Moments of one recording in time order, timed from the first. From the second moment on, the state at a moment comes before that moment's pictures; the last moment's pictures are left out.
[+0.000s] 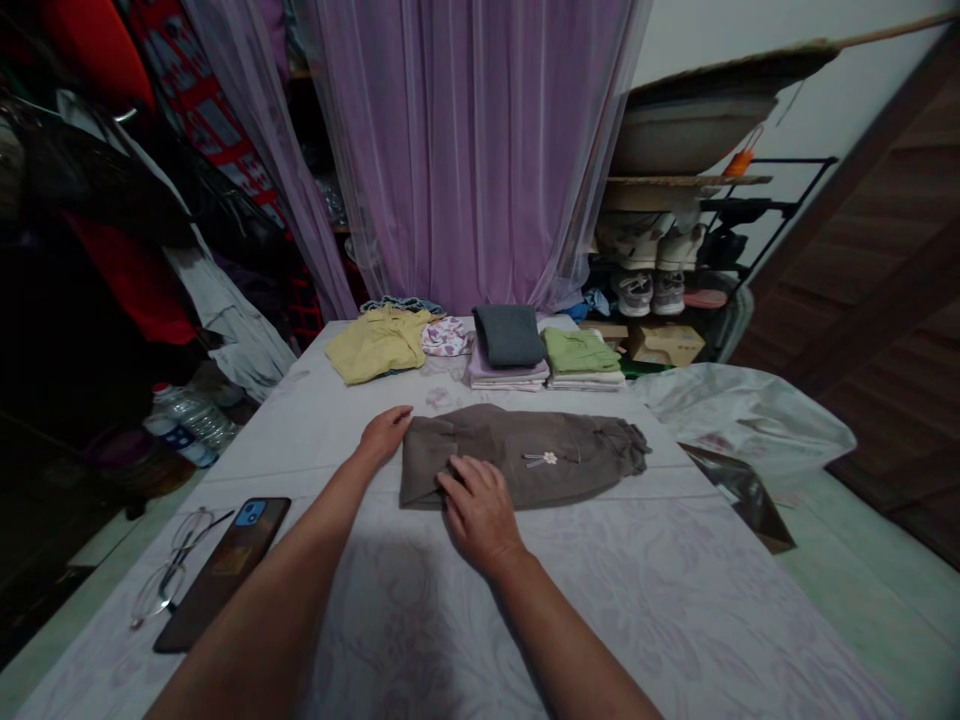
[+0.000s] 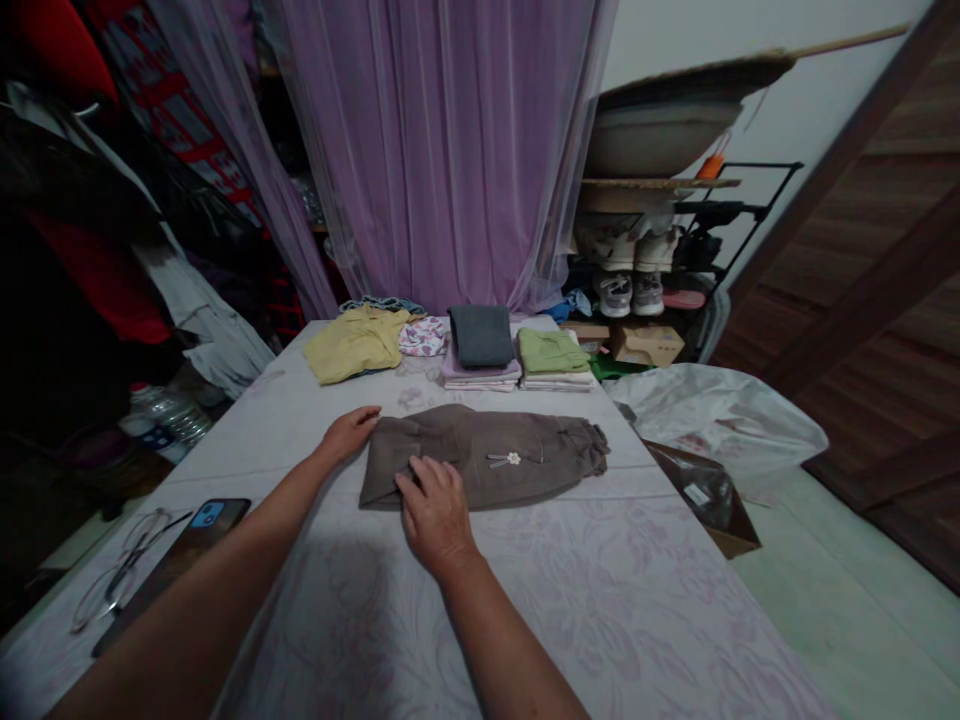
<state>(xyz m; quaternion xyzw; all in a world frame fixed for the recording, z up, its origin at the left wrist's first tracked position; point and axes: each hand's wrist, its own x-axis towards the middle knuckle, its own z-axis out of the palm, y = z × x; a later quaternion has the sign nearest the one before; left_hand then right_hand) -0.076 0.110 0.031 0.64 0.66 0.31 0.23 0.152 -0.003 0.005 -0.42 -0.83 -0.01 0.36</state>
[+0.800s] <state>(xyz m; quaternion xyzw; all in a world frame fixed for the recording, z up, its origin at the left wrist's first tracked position) -0.063 0.126 0.020 0.64 0.67 0.30 0.25 0.120 0.010 0.004 -0.40 -0.85 0.15 0.32</state>
